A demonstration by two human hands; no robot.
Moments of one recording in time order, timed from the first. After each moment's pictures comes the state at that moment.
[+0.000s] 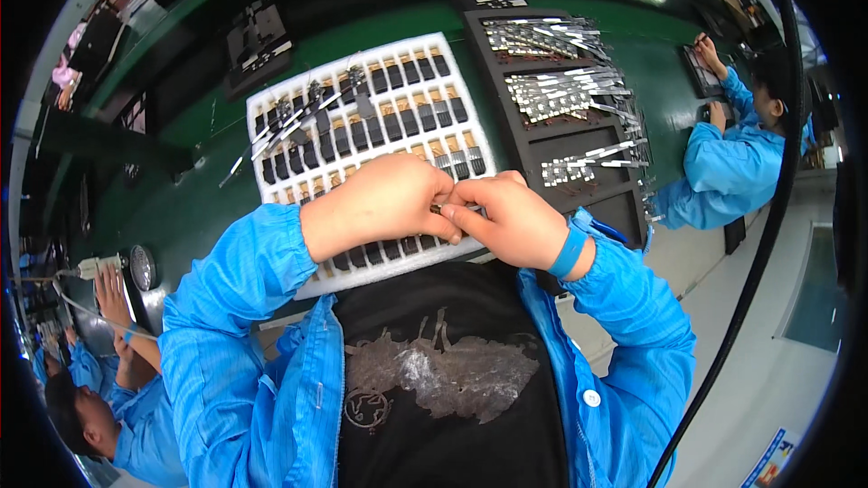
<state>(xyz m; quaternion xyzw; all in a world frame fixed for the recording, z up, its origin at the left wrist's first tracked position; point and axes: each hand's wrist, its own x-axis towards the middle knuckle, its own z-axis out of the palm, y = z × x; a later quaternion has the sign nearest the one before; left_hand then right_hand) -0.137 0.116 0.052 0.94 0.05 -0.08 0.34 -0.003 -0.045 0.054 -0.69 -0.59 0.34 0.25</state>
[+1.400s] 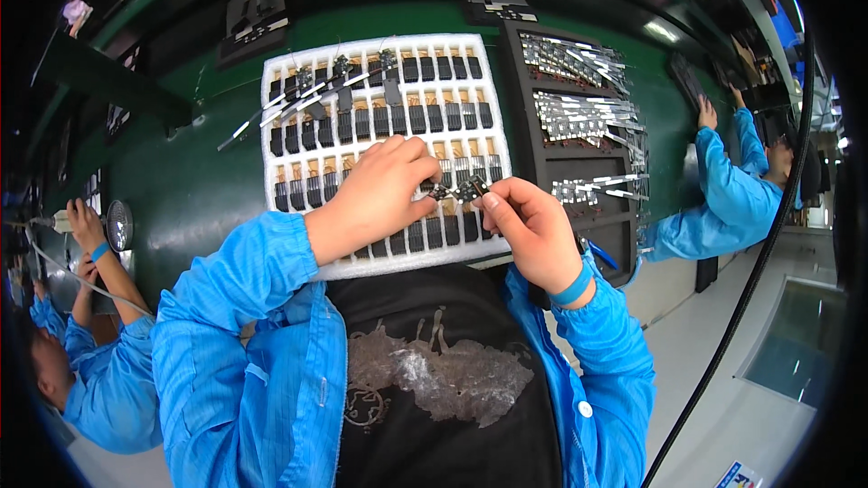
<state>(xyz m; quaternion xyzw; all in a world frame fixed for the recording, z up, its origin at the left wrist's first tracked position) -0.177 0.120 -0.004 0.94 0.13 0.14 0.29 -0.019 -0.052 0.045 -0.68 -0.39 0.42 0.46</state>
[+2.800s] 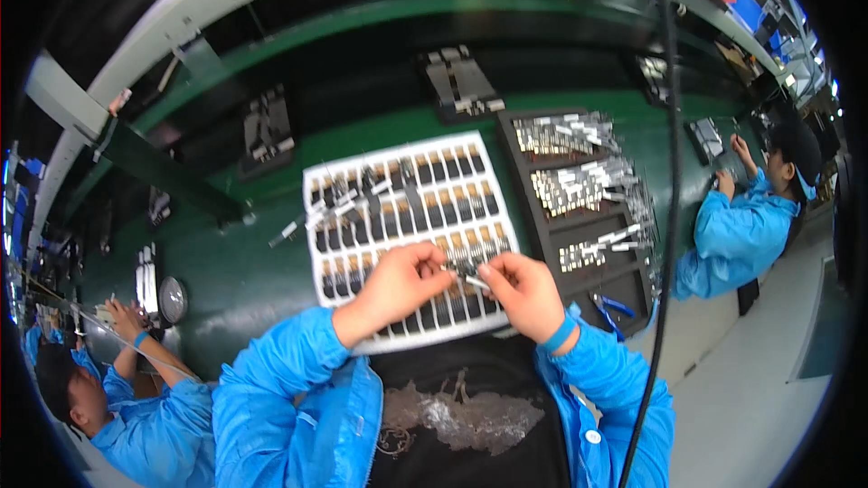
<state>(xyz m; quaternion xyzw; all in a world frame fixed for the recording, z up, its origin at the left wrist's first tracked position) -0.186 0.115 0.025 0.74 0.28 0.10 0.60 -0.026 -0.041 0.026 -0.72 -0.38 0.34 0.47</state>
